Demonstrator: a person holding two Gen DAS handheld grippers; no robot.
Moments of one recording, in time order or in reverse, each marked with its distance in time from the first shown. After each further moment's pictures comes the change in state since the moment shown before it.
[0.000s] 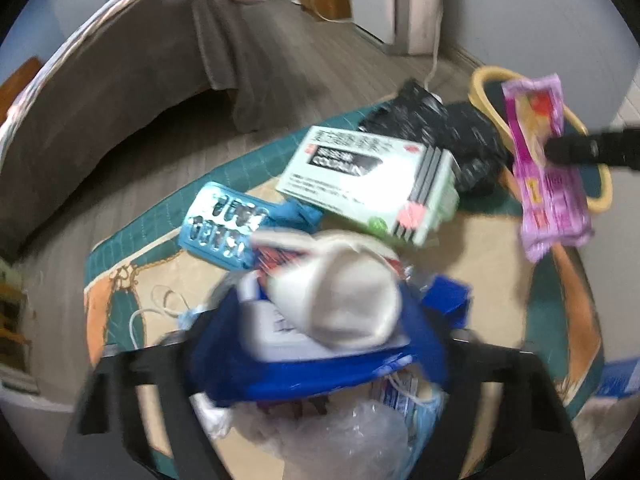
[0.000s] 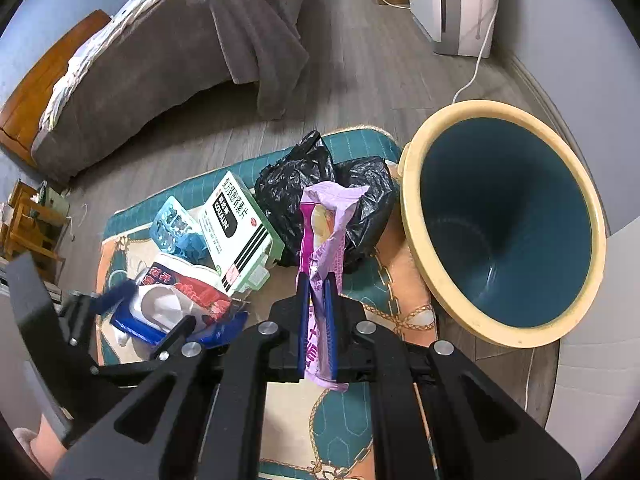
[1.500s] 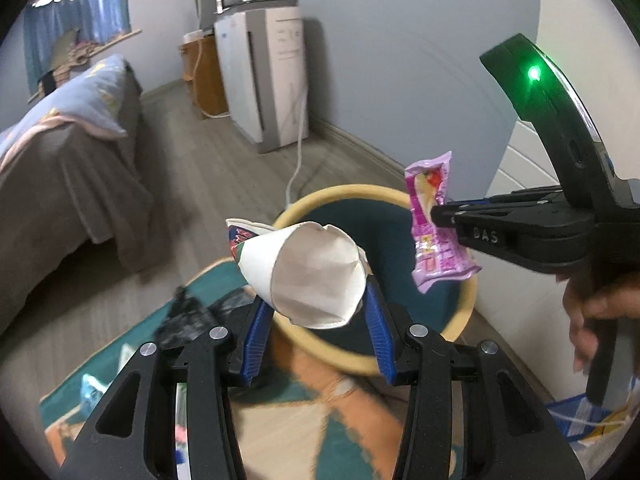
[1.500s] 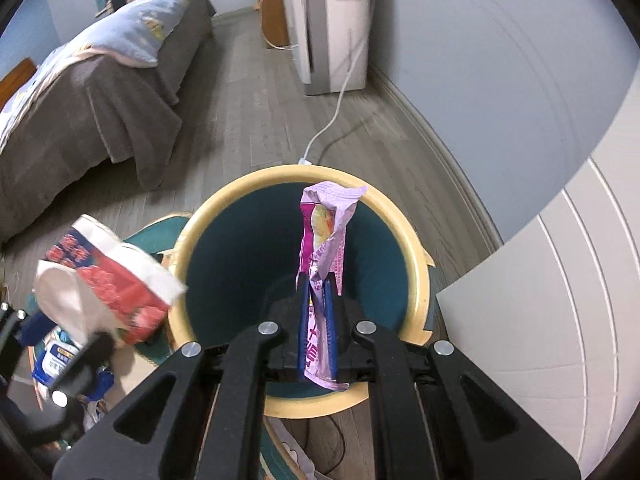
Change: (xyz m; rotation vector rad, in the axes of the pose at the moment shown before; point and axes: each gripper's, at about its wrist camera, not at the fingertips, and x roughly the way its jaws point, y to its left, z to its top) left arm -0.047 -0.183 0.136 0.205 -0.291 -0.273; right arm -0.044 -0.167 0.032 0.167 -0.160 -0.291
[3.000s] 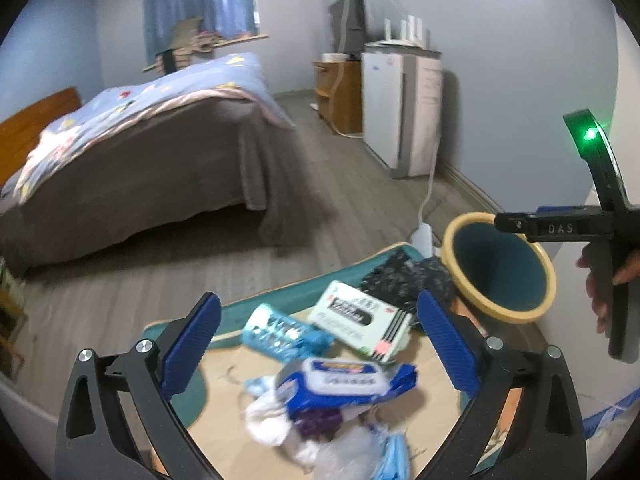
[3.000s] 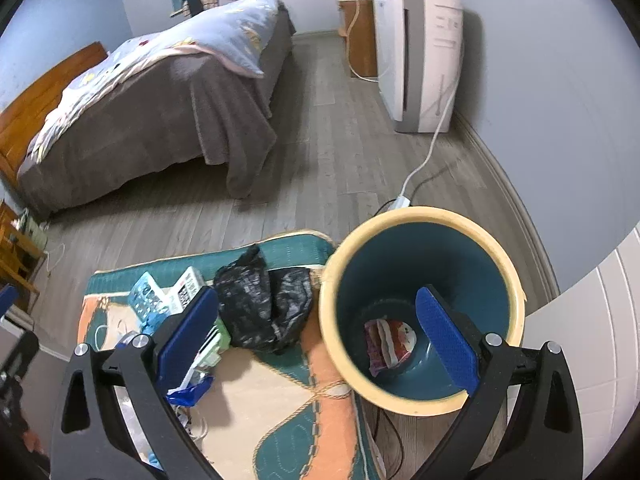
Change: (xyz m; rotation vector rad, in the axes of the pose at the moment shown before) left arm -0.190 0.159 -0.102 -0.265 -0.116 0.325; right arm -0.057 0.138 -0.010 -0.193 -0.104 0.185
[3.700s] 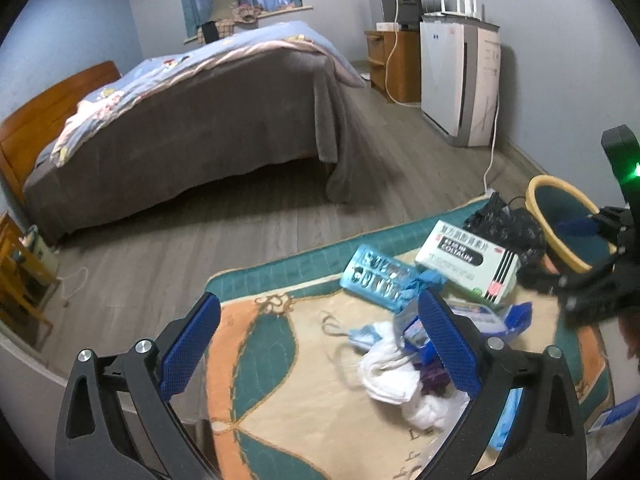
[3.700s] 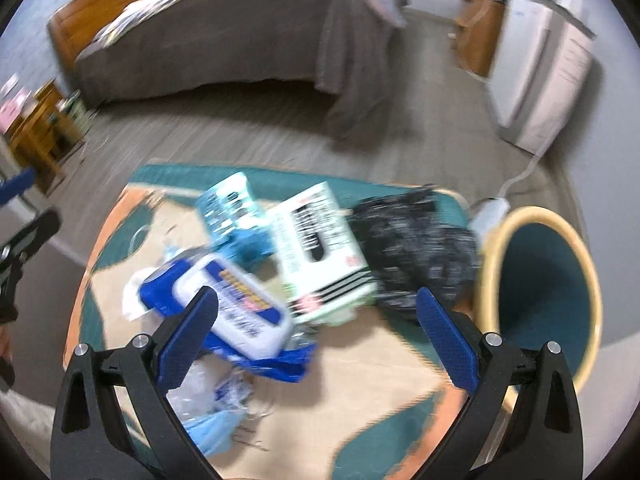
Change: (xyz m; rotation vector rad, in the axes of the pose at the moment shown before) left arm 0.030 0.093 -0.060 -0.023 0.112 0.150; right arm 0.061 0.148 -0.066 -0.365 0.163 0.156
